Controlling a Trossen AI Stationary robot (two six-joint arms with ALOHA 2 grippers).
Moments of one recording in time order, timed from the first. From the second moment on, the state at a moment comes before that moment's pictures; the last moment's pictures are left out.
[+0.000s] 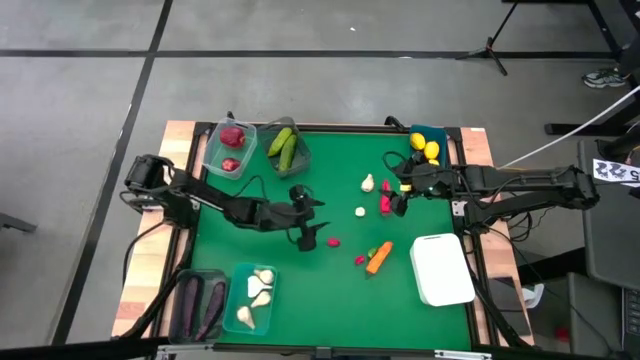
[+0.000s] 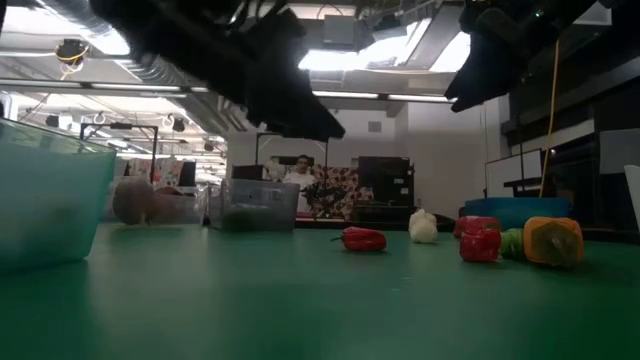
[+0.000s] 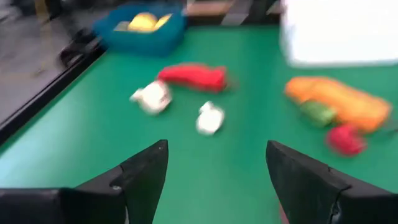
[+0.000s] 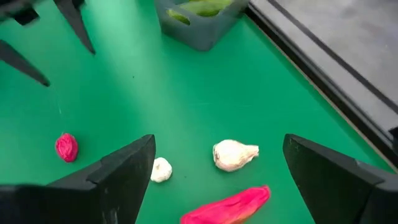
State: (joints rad) left arm -0.16 1.66 0.79 0.40 -0.46 -0.08; right arm -0.03 0.98 0.81 -0.55 0.36 0.26
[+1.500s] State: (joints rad) left arm -0.15 1.98 0.97 0.36 -0.18 -0.27; right arm -0.03 0.94 0.81 -0.54 0.37 0.26
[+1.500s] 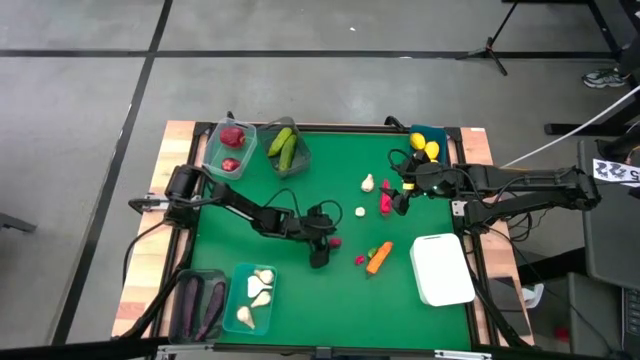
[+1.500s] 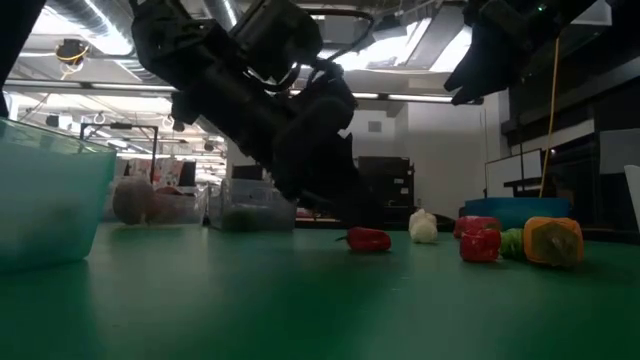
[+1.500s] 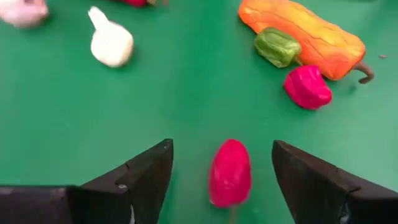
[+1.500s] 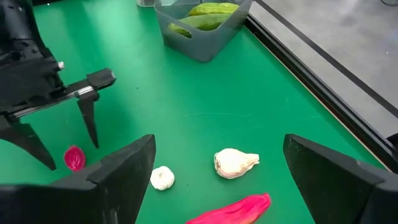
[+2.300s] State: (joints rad) left arm -0.10 2.02 0.97 0.37 -0.08 -0.24; right arm -0.03 0.94 0.81 -0.60 0.35 0.26
